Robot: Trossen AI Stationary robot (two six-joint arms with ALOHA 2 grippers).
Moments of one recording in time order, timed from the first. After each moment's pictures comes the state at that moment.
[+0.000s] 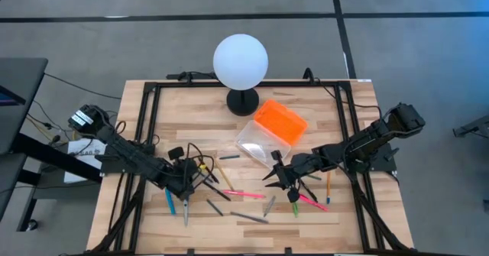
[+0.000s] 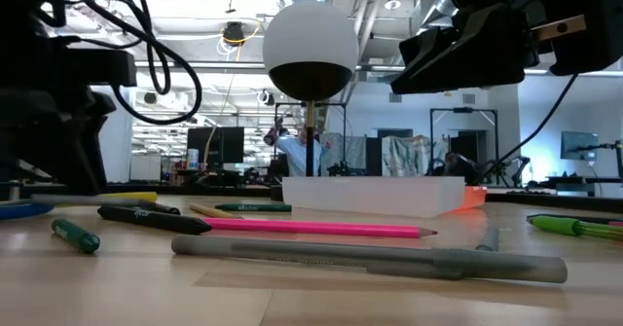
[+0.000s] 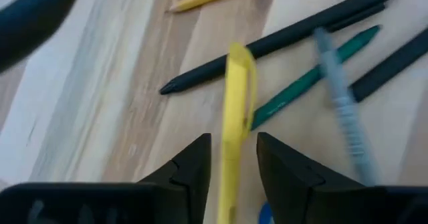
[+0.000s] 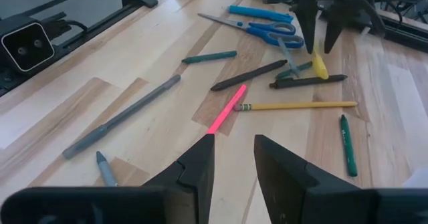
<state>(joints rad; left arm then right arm) -0.56 1.41 0.60 -0.59 -0.50 -0.82 0.33 1.49 0.60 0.40 0.00 -0.22</state>
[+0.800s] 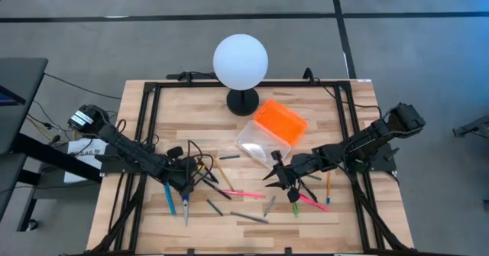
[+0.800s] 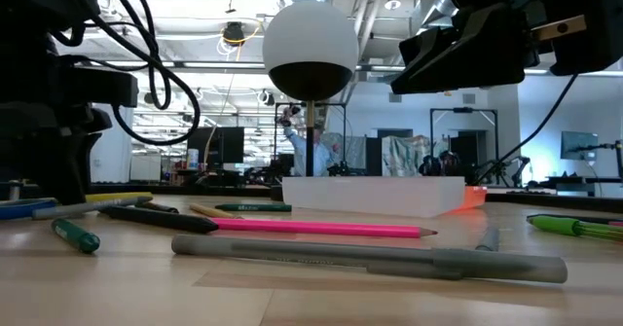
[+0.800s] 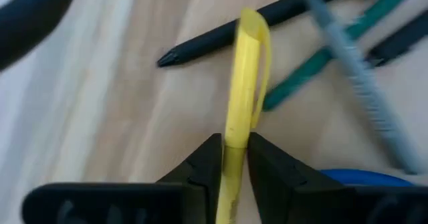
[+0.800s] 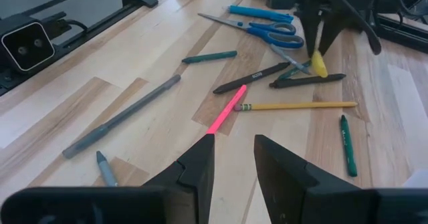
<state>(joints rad) -0.50 1.41 0.57 -0.59 -0.38 -0.81 0.33 1.49 0.60 0.40 0.00 -0.23</state>
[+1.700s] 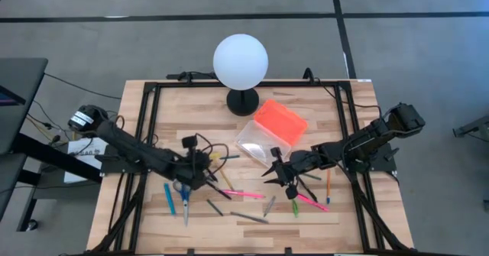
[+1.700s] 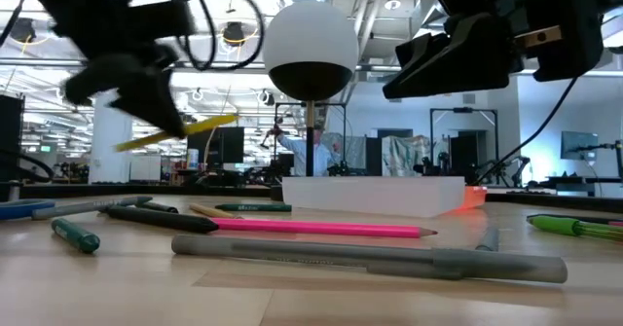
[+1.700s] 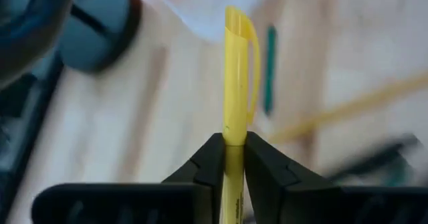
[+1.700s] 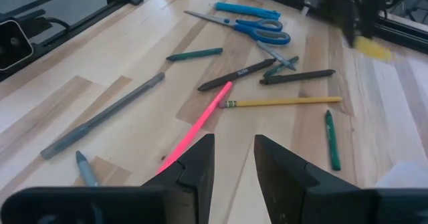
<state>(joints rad) -0.39 1.41 0.76 -0.51 -0.71 -0.36 0.30 1.49 0.60 0.40 0.00 -0.24</state>
